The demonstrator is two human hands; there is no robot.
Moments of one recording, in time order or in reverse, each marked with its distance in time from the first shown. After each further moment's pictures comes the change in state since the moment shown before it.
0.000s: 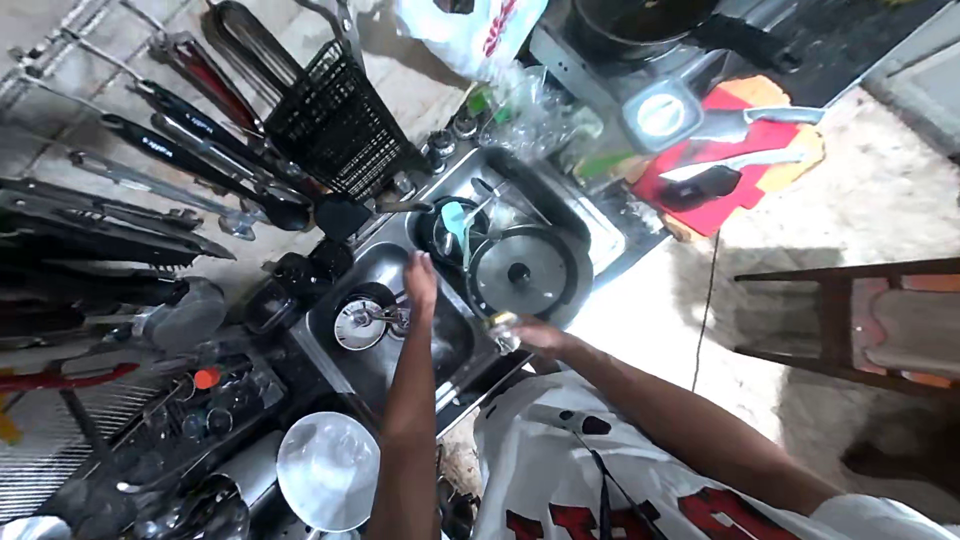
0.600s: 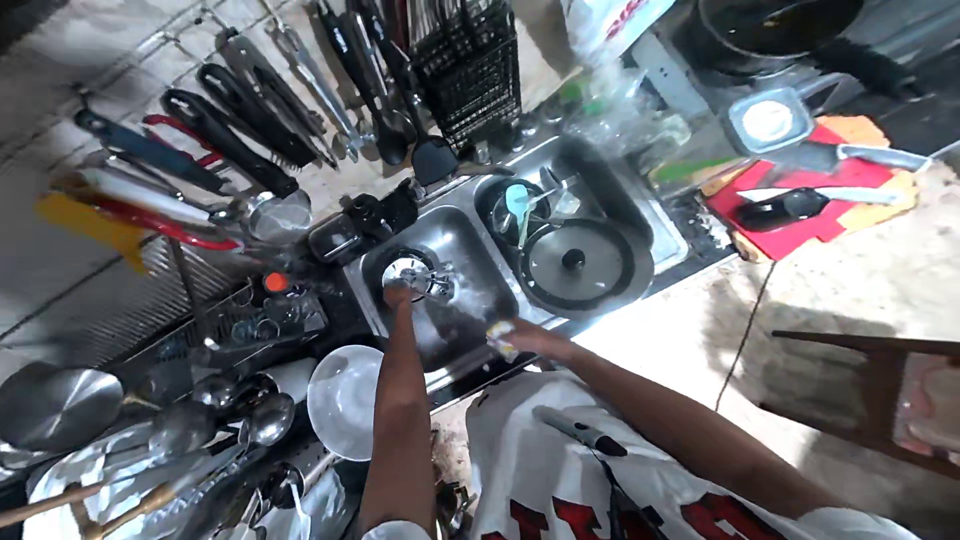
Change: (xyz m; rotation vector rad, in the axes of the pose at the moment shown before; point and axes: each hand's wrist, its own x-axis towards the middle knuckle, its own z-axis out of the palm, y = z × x) left_hand -0.071 -0.182 -0.085 -0.223 0.047 -0.801; right_hand 0.018 0.041 0.113 -0.682 -0.031 0.169
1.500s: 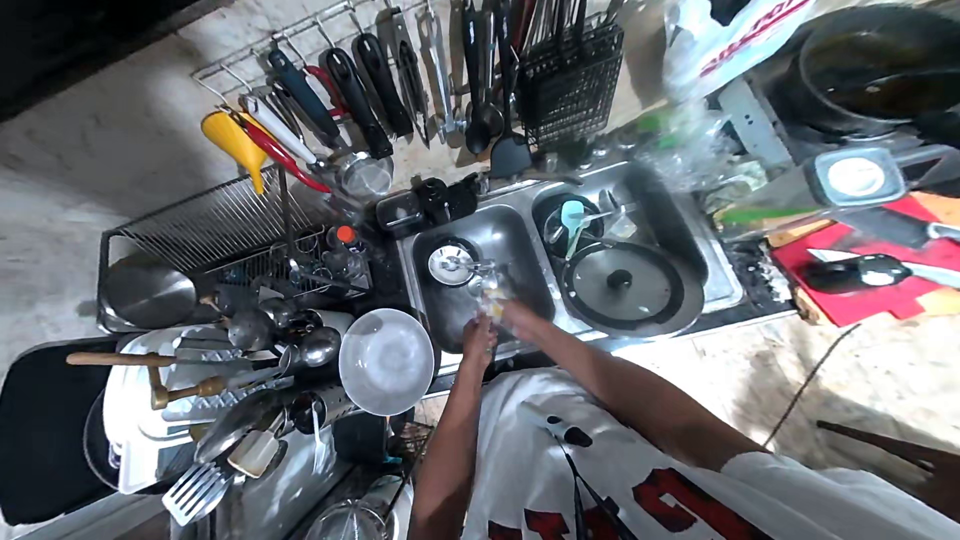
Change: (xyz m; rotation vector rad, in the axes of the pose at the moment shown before) left_hand -0.205 -0.043 0.003 -1.008 -0.371 -0.158; right_hand 0.065 -0.057 0.075 0.503 0.048 -0.086
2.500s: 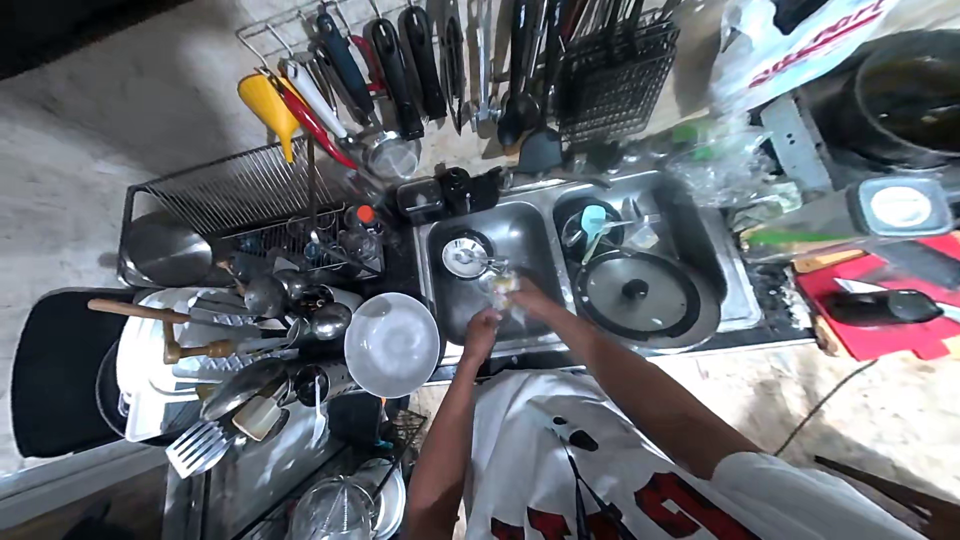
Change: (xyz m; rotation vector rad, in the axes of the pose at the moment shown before) left_hand 0.005 0.002 -0.031 0.670 -0.126 0.290; right_hand 0.012 -0.034 -0.010 -0.664 -0.039 -0.165
